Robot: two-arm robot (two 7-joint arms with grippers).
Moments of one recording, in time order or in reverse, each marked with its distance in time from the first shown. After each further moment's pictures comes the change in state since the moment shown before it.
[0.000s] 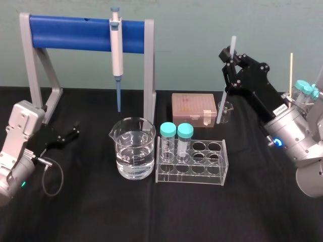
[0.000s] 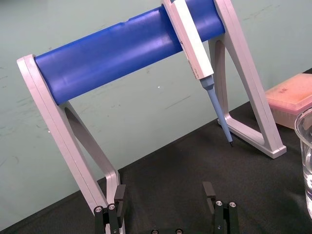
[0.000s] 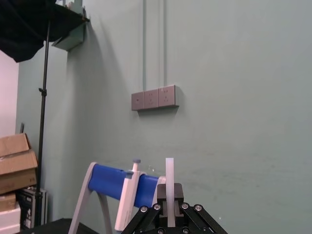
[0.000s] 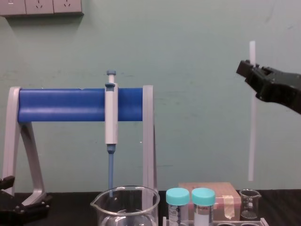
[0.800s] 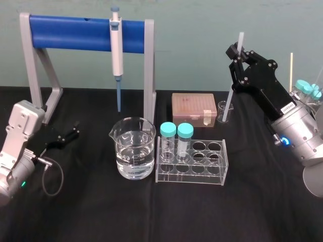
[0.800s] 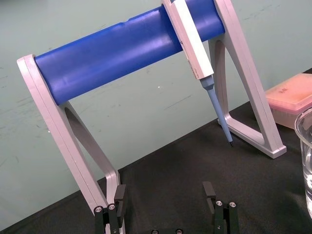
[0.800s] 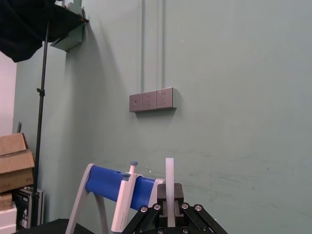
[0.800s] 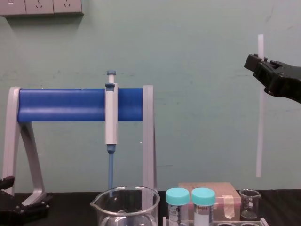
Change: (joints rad) left arm 0.000 0.000 0.000 0.000 0.000 0.000 0.000; right arm -0.017 0.017 0.019 -0.037 0.002 0.012 -0.005
